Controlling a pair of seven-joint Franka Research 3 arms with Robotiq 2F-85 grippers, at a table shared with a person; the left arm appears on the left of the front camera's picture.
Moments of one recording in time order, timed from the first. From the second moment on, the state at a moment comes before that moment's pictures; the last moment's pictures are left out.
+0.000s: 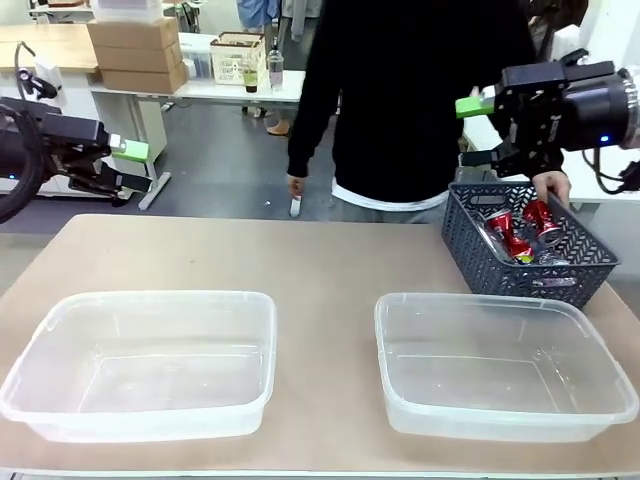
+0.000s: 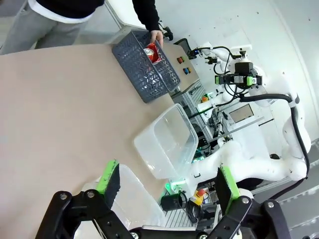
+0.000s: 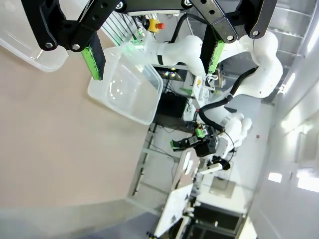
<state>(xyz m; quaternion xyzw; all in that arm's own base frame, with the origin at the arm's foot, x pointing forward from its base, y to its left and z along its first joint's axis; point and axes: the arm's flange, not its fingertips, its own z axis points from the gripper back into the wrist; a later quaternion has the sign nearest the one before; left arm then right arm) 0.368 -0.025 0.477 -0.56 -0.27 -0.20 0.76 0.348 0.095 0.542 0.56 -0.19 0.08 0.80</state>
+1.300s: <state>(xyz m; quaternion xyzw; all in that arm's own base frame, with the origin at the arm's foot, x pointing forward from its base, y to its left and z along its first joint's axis) 0.260 0.001 0.506 -0.26 -0.07 -0.15 0.95 0.286 0.358 0.427 0.26 -0.02 0.19 0.95</state>
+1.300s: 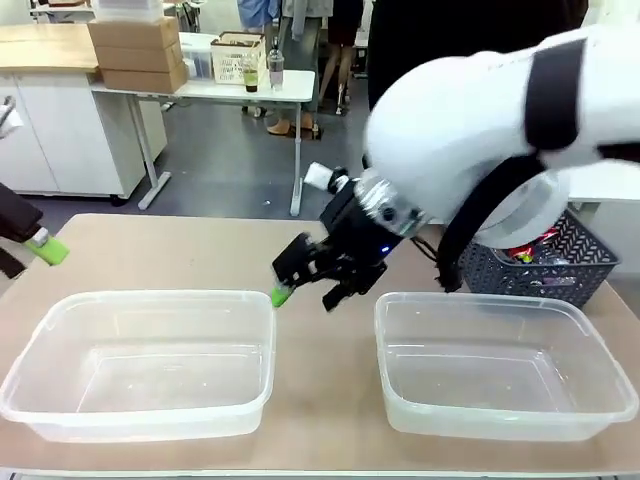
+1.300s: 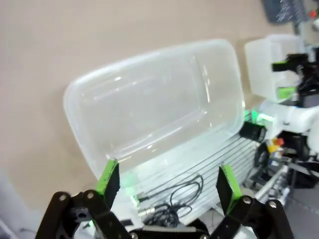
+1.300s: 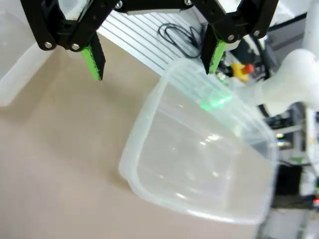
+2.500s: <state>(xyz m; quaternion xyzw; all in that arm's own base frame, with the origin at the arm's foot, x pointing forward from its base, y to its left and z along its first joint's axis) 0.266 0.010 0.468 -0.13 0.04 -0.03 0.99 0.294 0.423 0.392 0.14 0.03 0.09 0.99</state>
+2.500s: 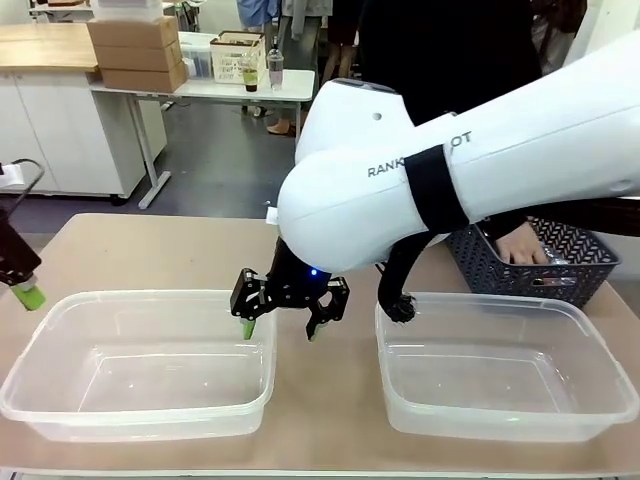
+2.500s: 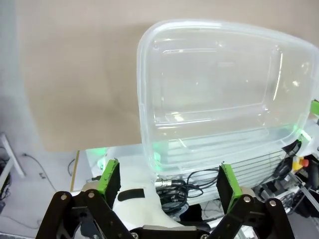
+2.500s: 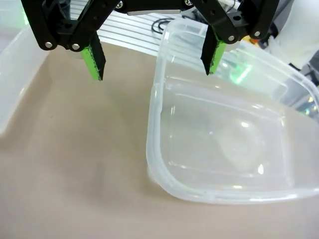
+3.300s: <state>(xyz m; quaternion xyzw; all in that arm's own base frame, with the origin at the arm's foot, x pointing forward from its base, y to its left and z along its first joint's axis) 0.297 -0.021 0.383 -0.12 0.17 -0.03 0.98 0.309 0.439 0.364 0.11 0.09 0.08 0.99</state>
